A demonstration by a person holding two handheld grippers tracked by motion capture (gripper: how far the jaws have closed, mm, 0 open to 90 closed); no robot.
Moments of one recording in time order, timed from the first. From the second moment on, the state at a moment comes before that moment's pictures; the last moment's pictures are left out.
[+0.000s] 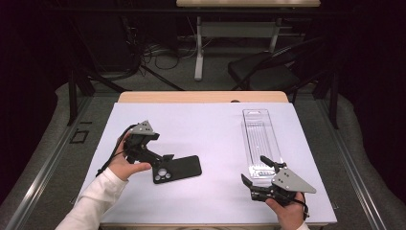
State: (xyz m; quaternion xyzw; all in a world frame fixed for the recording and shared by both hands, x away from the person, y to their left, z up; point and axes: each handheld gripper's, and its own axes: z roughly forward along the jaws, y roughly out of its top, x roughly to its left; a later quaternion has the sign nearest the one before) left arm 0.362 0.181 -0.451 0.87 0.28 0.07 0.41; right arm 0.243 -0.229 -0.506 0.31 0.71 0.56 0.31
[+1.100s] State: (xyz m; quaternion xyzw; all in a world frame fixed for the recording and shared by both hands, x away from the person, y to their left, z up) left arm 0.383 0.163 -0.485 0.92 0.25 0.04 0.31; right arm 0.246 -0.229 -0.510 0.31 0.71 0.55 0.30
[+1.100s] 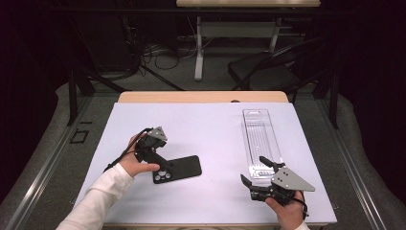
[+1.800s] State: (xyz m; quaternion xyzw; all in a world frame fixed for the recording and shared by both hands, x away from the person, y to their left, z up) left arm 0.390 0.159 -0.501 0.93 0.23 0.04 0.29; right arm 0.247 -0.229 -0.511 0.31 0.71 0.55 0.30
